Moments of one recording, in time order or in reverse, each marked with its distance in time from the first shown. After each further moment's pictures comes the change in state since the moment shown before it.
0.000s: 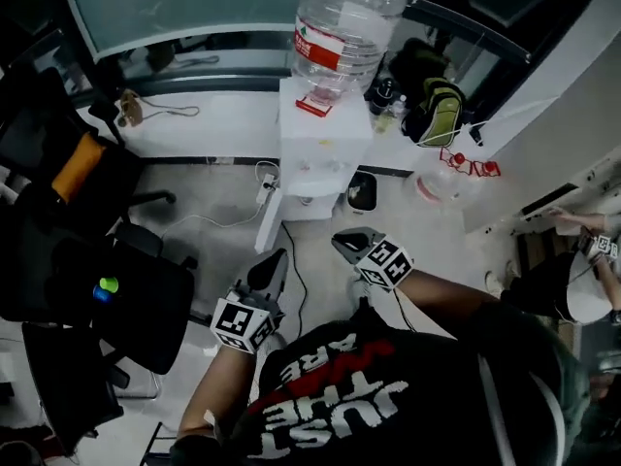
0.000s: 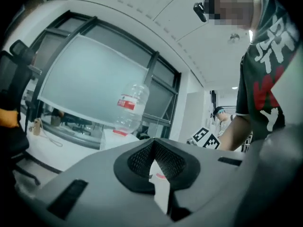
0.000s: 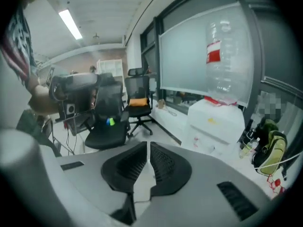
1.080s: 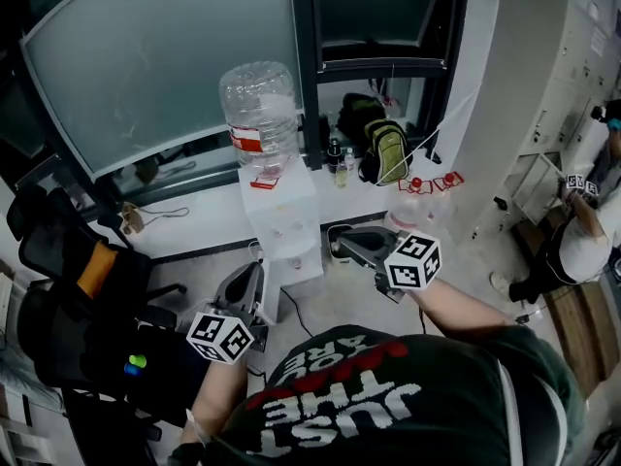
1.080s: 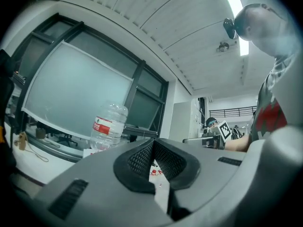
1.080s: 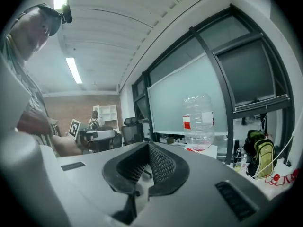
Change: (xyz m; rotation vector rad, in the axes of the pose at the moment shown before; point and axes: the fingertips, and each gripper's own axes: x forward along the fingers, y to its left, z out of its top) left arm -0.002 -0.121 0.156 0.026 -0.082 -0.126; right arm -0.295 0.026 0.137 0.138 -0.531 -0.094
